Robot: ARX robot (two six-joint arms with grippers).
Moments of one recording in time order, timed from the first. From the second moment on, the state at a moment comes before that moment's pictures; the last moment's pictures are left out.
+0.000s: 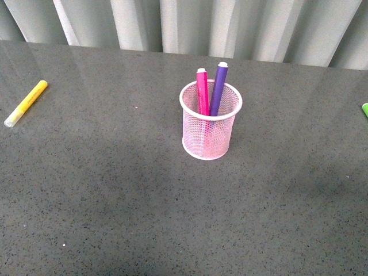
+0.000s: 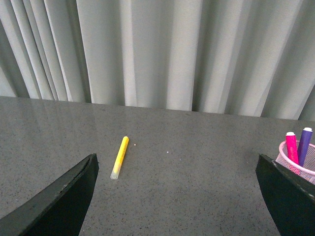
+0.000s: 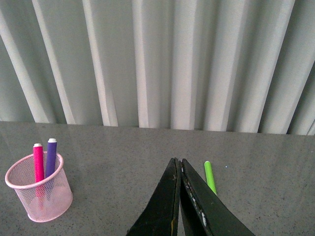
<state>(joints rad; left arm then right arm) 0.00 0.00 0.01 0.00 0.00 0.00 0.00 0.00 0.02 0.00 0.00 0.00</state>
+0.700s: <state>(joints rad) 0.00 0.00 0.01 0.00 0.00 0.00 0.00 0.00 0.02 0.00 0.00 0.00</state>
